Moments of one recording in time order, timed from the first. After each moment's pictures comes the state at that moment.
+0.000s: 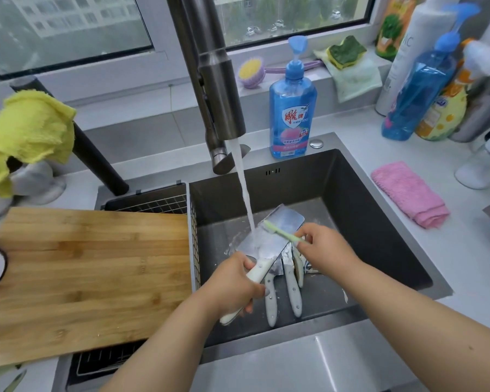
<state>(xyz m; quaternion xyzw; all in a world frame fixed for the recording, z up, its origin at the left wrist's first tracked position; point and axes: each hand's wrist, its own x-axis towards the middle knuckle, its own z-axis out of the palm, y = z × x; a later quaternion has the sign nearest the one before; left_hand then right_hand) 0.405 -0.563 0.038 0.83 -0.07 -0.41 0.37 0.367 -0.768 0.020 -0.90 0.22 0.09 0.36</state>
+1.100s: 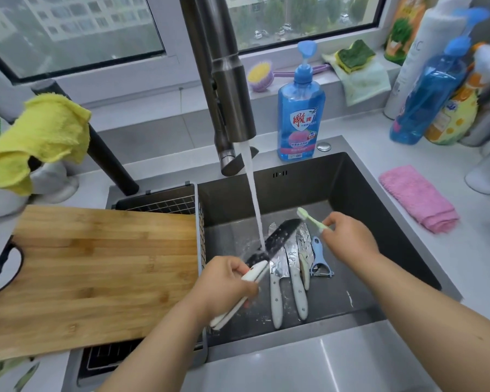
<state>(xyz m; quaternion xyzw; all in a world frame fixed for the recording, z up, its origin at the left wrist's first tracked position) 0.405 -0.539 0.055 0.84 -0.04 -0.36 0.41 0.379 -0.797 0.012 -0.91 0.30 0.04 0.28</state>
